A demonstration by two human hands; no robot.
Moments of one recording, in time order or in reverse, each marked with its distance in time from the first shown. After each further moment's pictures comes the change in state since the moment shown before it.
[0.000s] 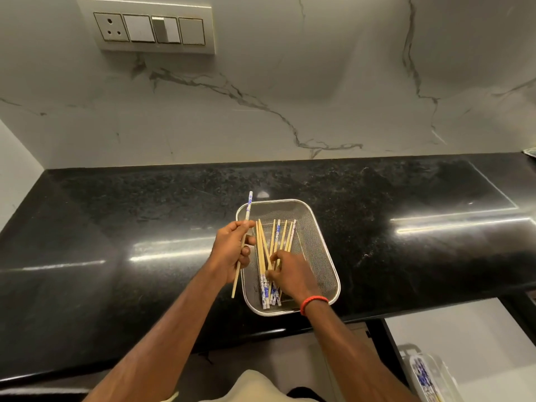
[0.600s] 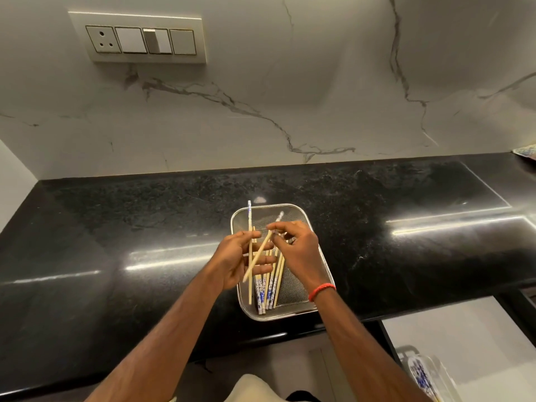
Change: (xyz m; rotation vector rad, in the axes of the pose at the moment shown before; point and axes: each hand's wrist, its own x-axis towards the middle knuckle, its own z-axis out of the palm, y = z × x) left_hand -0.010 0.006 0.014 -0.044 -0.200 -0.140; right_hand 0.005 -0.021 -0.055 0.434 0.365 -0.258
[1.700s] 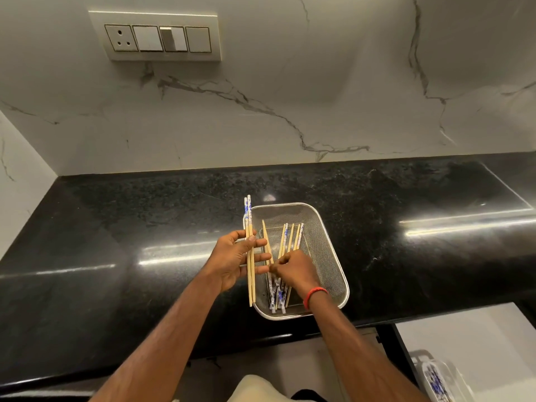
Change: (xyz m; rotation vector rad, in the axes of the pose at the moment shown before) left_hand -0.004 -0.001 -0.032 0.043 0.080 0.088; right_hand -0.014 0.025 0.043 -0.232 -0.310 0.492
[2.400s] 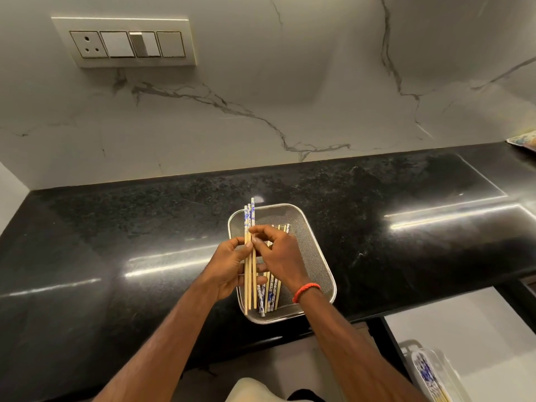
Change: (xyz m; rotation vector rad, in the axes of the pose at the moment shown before) left_hand 0.010 -0.013 0.014 0.082 -0.129 -0.016; right_hand -0.010 -0.031 -0.021 0.215 0.209 -0.487
